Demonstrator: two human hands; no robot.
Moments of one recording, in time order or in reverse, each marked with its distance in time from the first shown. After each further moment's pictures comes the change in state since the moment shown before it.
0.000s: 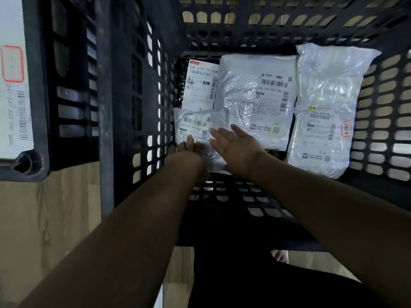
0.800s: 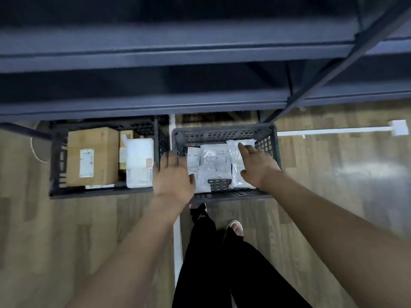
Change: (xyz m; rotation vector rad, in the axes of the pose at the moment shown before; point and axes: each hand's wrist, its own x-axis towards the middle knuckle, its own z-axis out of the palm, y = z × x) left_hand -0.533 -0.064 -0.114 -0.249 0.753 -0.009; right_hand -0.439 0.022 -0.344 0.548 0.118 0.498
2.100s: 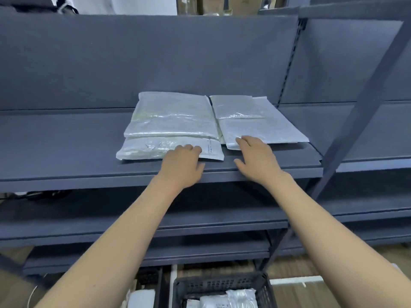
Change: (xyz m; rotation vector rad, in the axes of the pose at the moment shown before) left_hand -0.039 0.042 -0.418 0.088 0.765 0.314; right_hand -0.135 0.020 -0.396 -0.065 1.000 -0.067
